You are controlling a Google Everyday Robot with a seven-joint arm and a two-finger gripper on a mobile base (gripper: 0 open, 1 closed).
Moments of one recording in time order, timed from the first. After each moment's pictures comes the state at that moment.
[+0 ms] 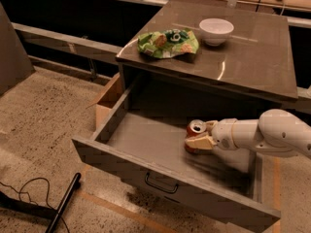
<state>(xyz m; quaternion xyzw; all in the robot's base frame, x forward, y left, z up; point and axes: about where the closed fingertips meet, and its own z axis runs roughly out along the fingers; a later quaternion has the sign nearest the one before) 0.573 -0.147 0.659 -0.40 0.79 0.23 0.40</state>
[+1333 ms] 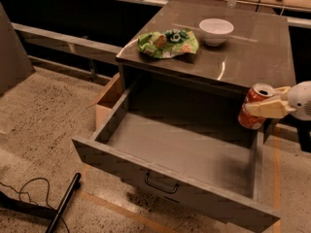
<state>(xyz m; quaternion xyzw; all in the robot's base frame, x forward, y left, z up) 0.538 -0.279 0.835 -0.34 0.82 0.22 0.41</state>
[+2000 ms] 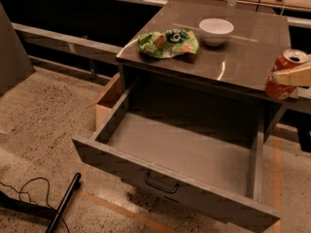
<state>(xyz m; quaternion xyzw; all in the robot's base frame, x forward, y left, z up) 0.562 -0.338 0.918 -0.34 0.81 0.16 0.45</state>
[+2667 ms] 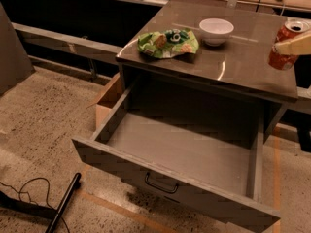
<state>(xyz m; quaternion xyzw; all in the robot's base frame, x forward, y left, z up) 0.625 -0.357 0.966 -0.35 0.81 0.11 0.47</state>
